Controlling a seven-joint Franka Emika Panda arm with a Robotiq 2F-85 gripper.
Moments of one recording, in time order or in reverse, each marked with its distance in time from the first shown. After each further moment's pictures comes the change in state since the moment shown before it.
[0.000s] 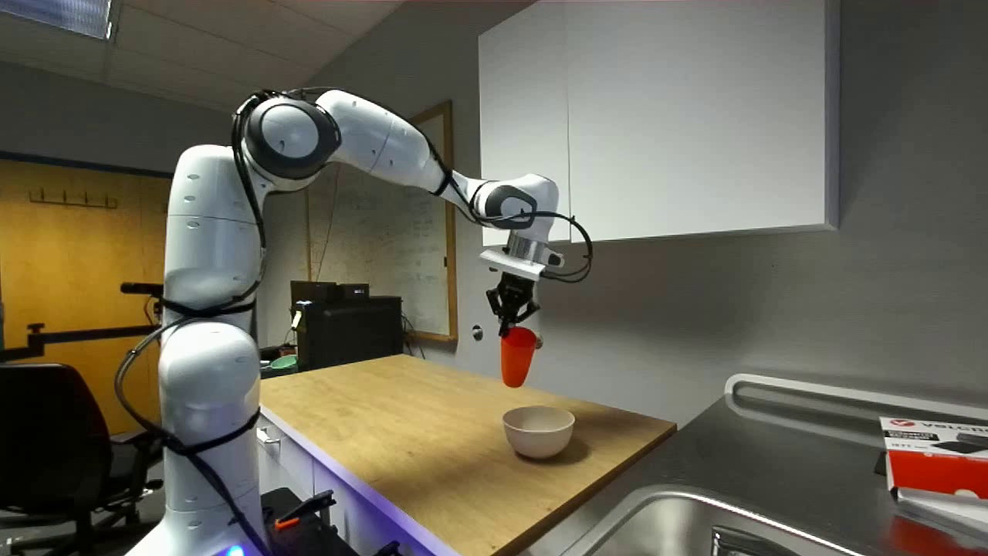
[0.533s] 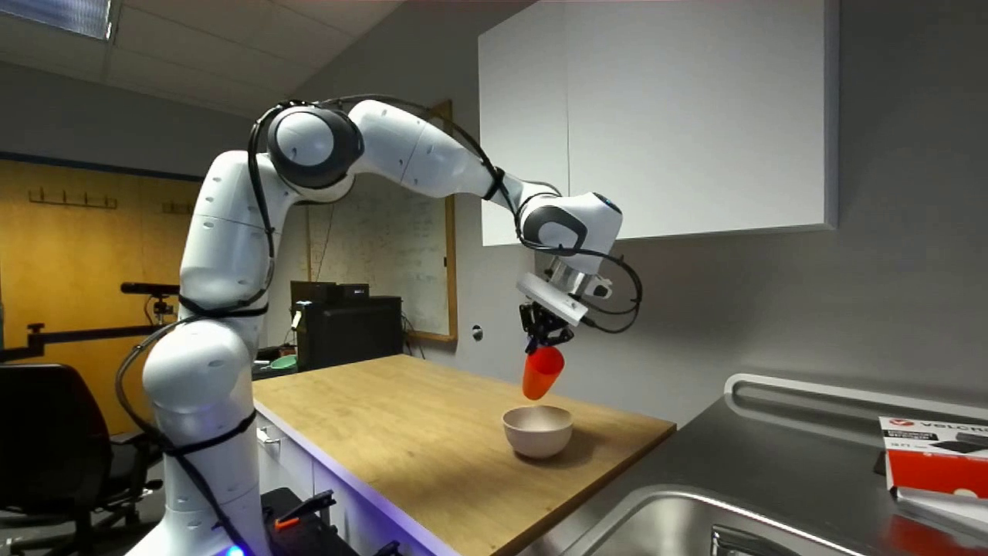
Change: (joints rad) arm -0.211 0.138 -0.042 0.055 0.279 -0.070 -0.254
